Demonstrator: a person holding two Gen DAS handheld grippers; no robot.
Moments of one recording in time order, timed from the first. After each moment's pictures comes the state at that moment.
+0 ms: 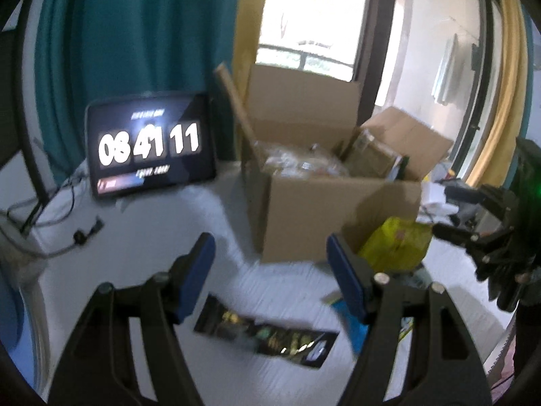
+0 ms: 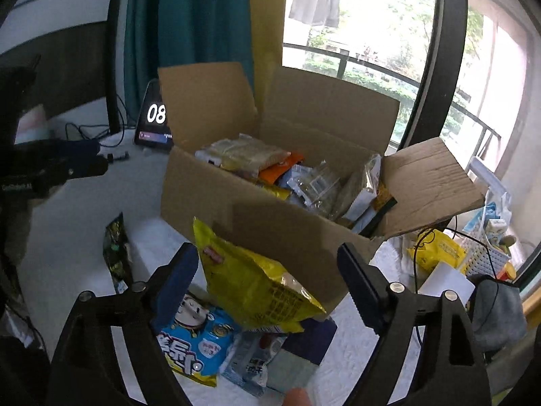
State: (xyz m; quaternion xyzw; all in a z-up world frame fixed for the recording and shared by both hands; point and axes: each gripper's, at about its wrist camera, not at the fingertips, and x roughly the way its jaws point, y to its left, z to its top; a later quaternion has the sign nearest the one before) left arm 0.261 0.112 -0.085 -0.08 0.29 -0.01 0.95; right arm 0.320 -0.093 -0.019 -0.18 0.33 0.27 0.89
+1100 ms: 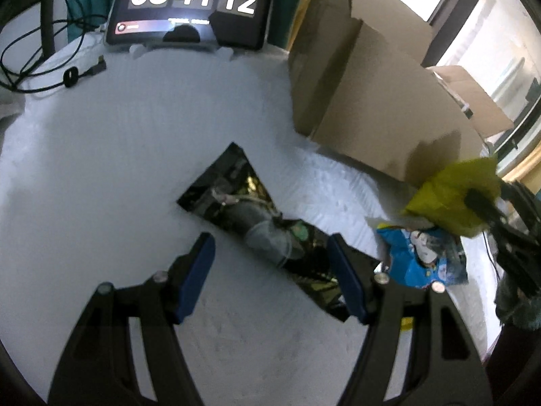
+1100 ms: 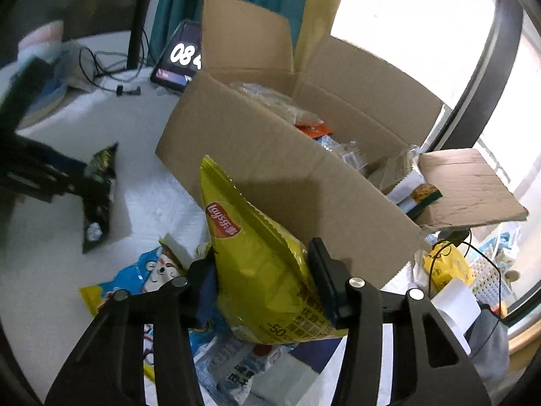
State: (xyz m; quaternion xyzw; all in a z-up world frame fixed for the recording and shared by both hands) left arm 0.274 0.119 -0.192 -0.21 0.43 0.04 0.88; right arm 0.316 -0.072 -0.077 -0.29 0.32 0.29 0.85
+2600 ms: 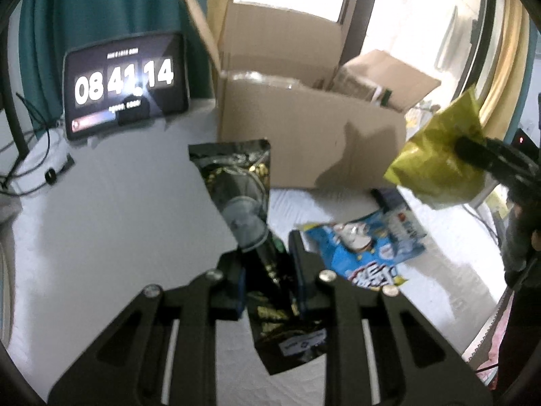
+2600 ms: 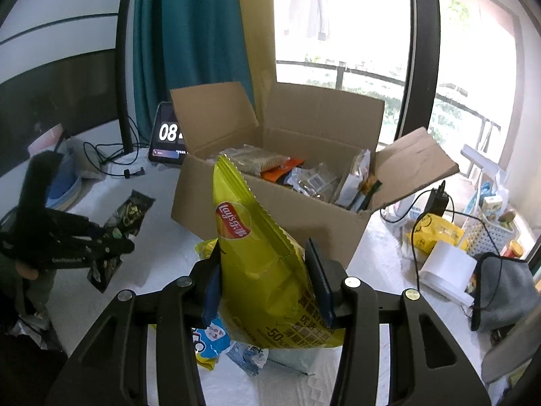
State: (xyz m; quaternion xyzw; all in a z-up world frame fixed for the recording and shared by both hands) left arm 0.243 0.060 -0.127 -0.08 0.36 -0.04 0.93; right arm 0.283 -0.133 -0.008 -0.13 0.30 0.29 0.90
